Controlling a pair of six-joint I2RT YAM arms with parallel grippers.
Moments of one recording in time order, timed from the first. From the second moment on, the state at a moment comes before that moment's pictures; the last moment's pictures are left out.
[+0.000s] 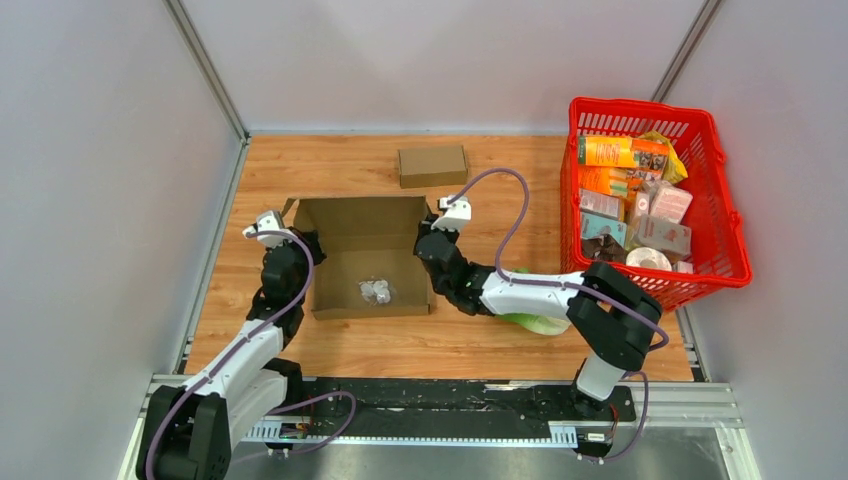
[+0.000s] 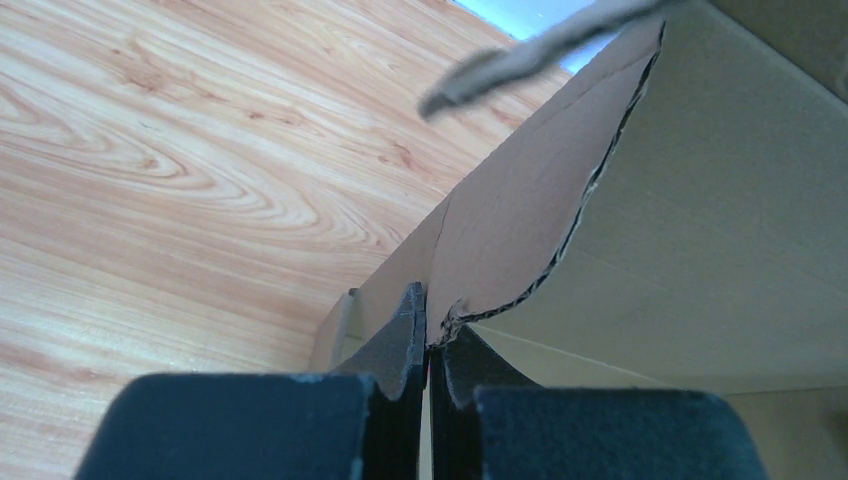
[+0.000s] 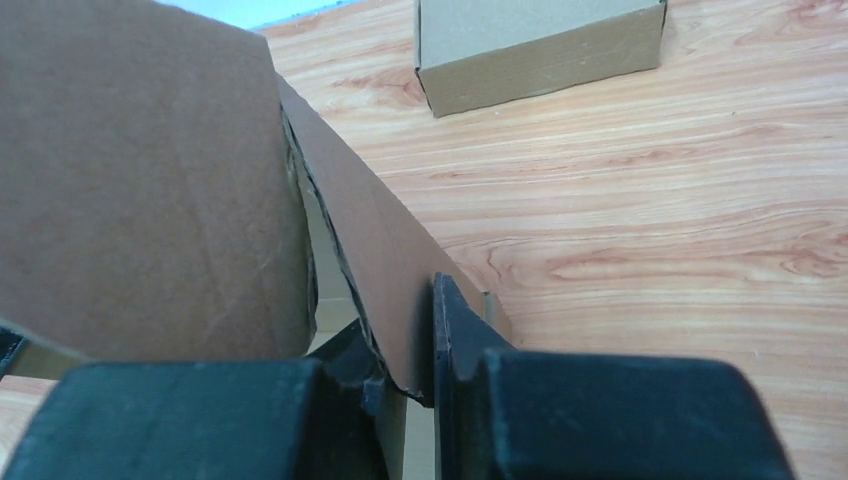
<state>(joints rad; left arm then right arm) -0.20 0.91 0.27 0.47 -0.27 -0.51 1.00 1.69 0.97 0.42 0.78 0.59</state>
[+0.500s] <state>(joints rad) -0.20 0.76 0.15 0.51 -0.27 -0.54 1.14 1.70 0.80 0.66 1.00 0.61</state>
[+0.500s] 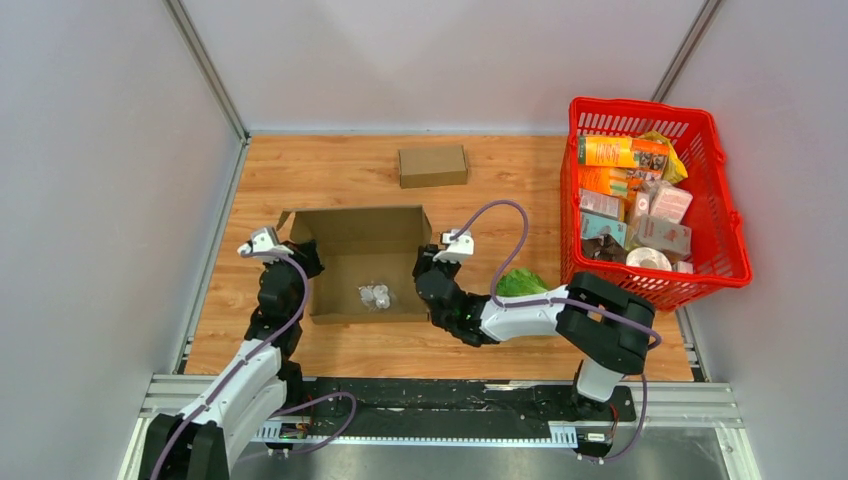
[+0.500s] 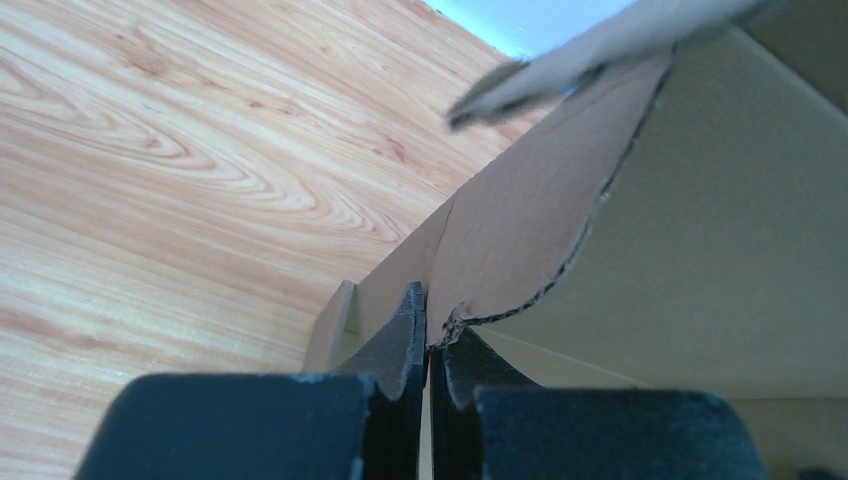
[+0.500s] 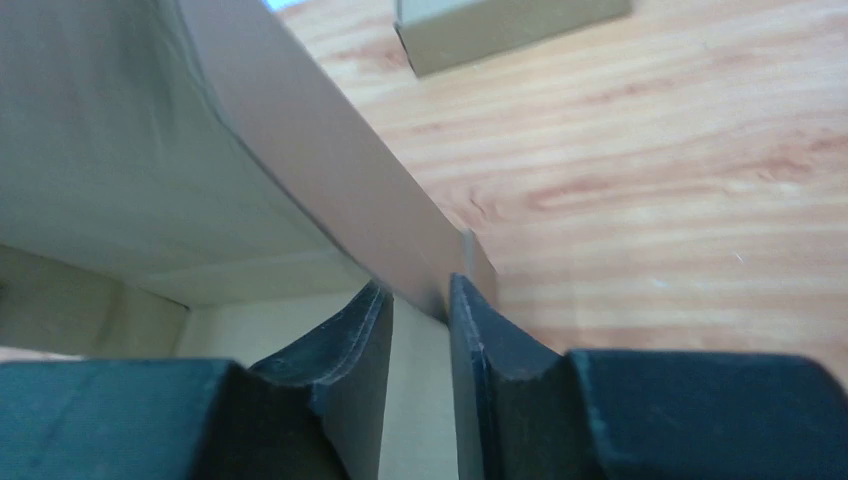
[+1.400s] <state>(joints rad) -0.20 0.73 0.13 0.50 -0.32 -0.51 0.54 1.42 1.32 -0.29 -0.38 0.67</state>
